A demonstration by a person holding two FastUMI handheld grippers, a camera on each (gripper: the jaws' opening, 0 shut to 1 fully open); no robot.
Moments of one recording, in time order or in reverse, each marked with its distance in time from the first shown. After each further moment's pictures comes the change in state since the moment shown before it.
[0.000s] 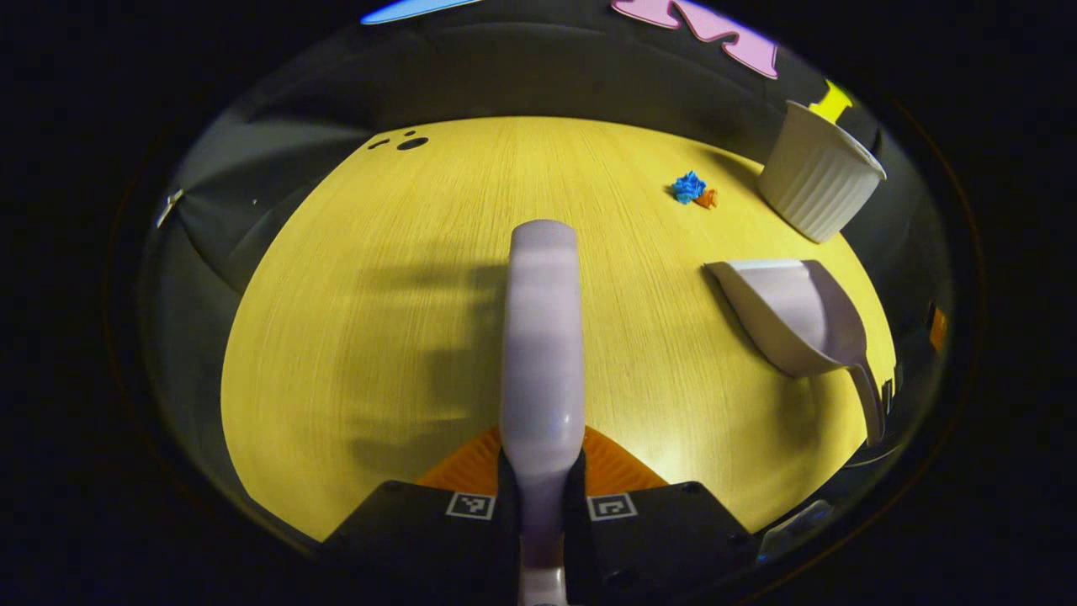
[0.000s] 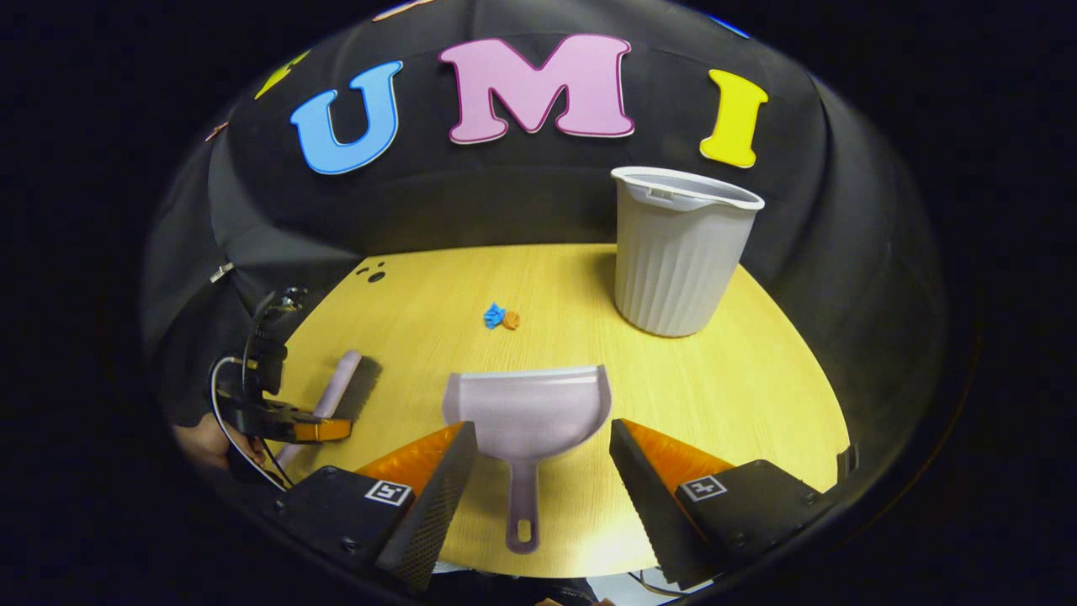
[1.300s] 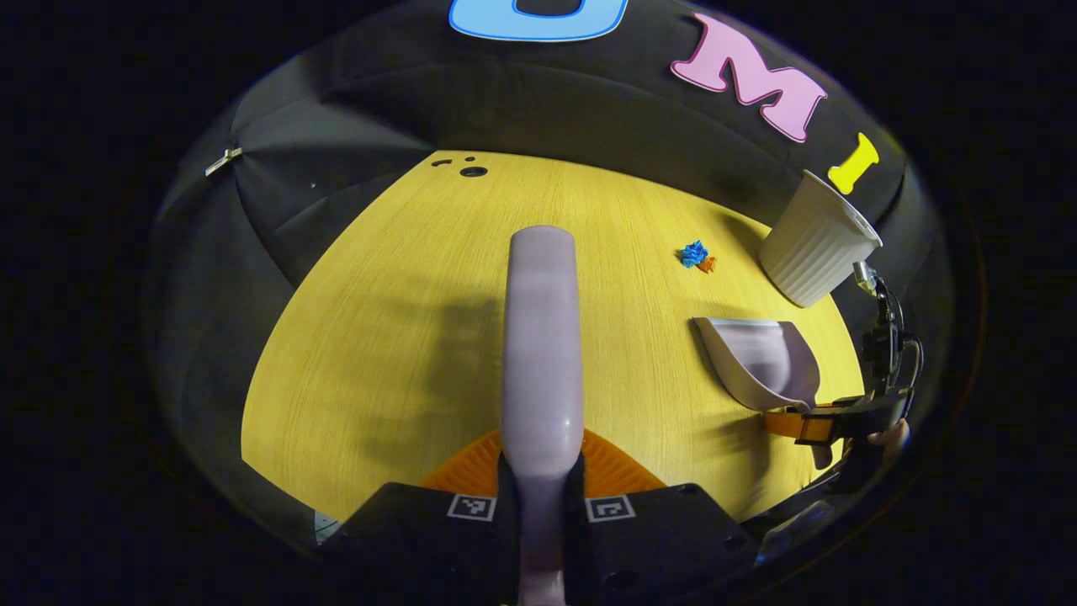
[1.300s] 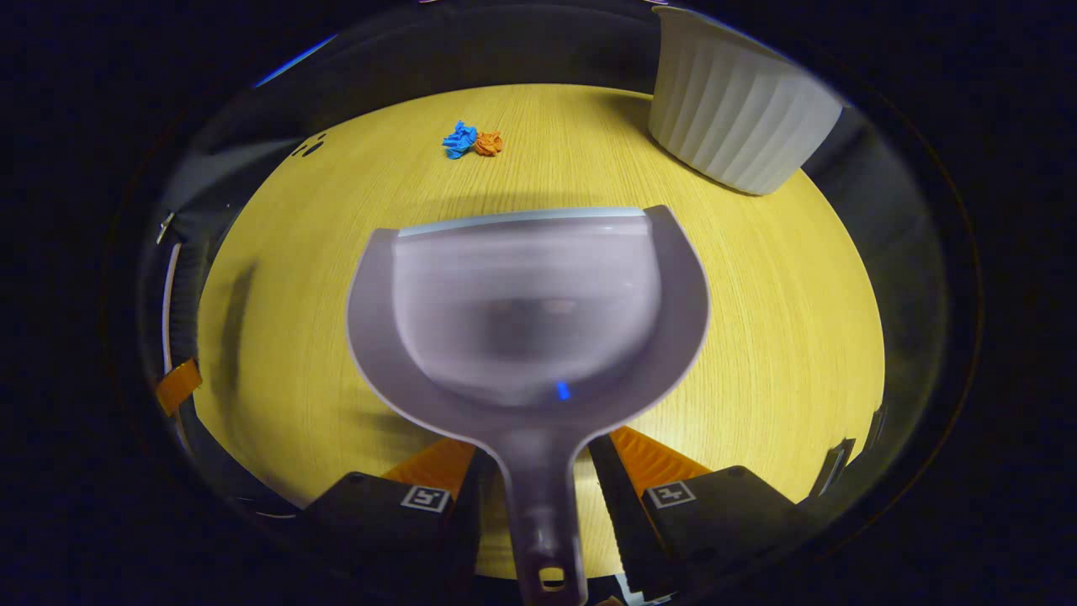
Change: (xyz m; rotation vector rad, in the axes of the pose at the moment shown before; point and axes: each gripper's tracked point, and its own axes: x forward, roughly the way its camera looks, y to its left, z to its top) left arm -0.070 0.014 0.010 -0.128 -0.094 0.034; right arm 0.119 0.005 -0.121 0.020 0.497 -0.089
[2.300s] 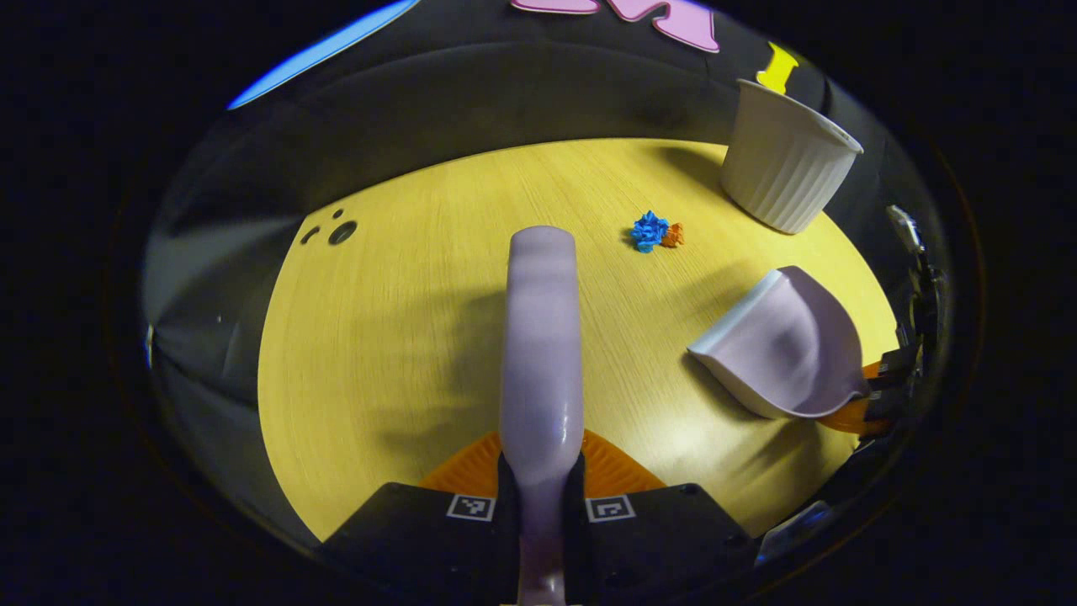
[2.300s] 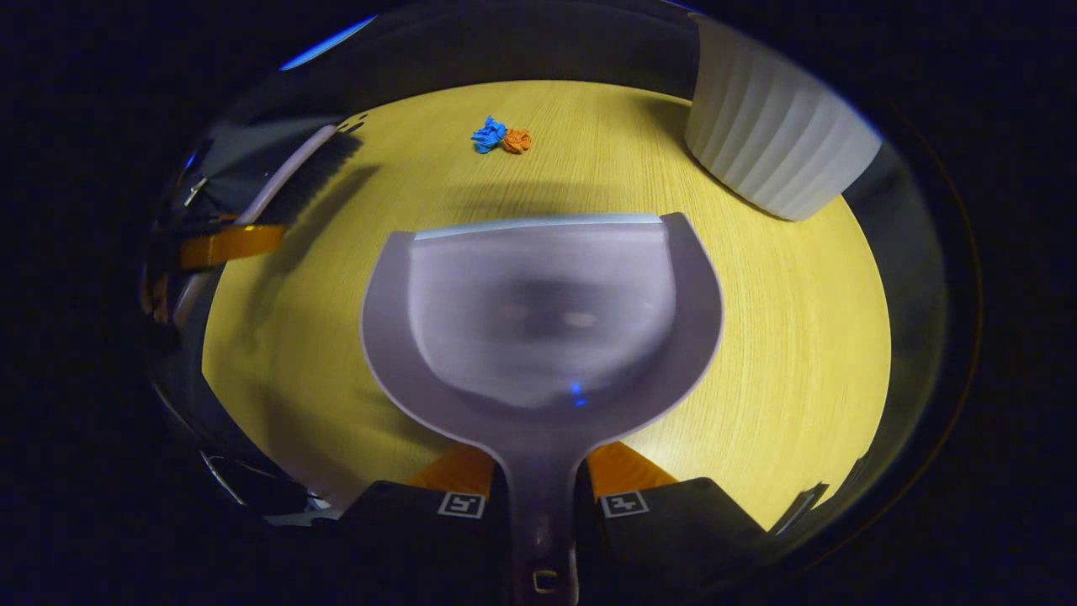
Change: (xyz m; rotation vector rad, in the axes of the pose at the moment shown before) left arm 0.108 -0.054 0.103 0.479 0.112 -0.032; right arm -0.017 -0.022 0.003 -0.155 0.043 0.122
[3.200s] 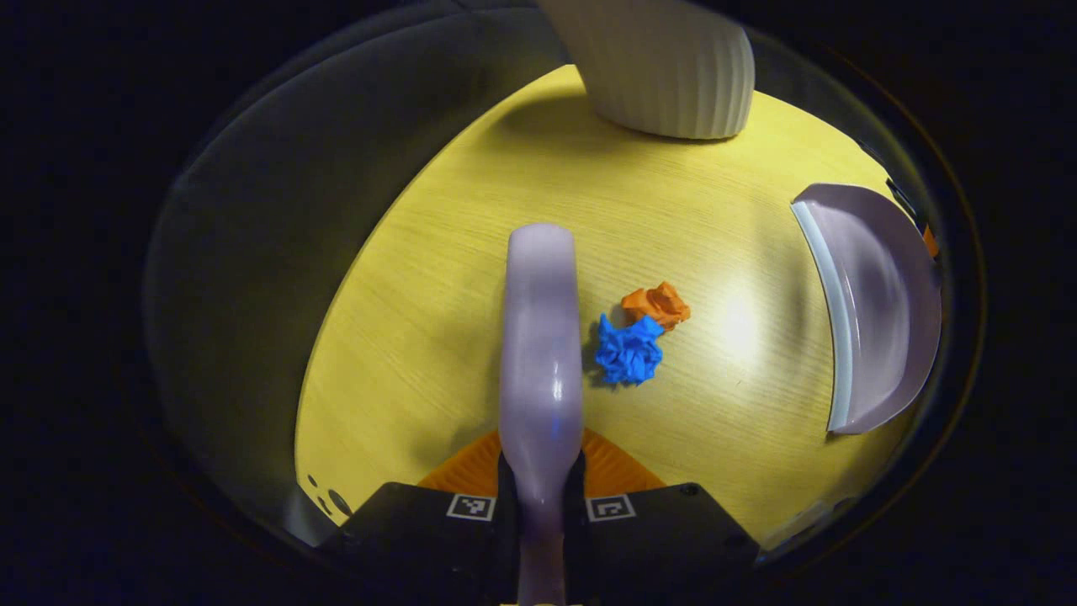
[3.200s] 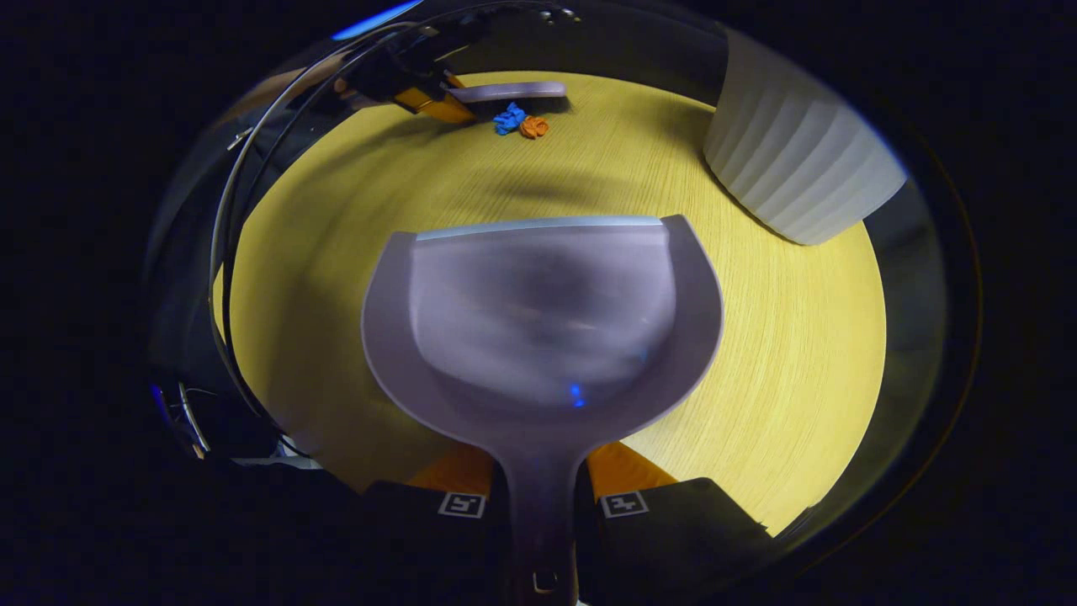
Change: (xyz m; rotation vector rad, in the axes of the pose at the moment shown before) left arm 0.118 -0.056 0.146 0.776 0.057 -0.122; right arm -0.011 -0.044 -0.007 -0.196 0.050 0.056
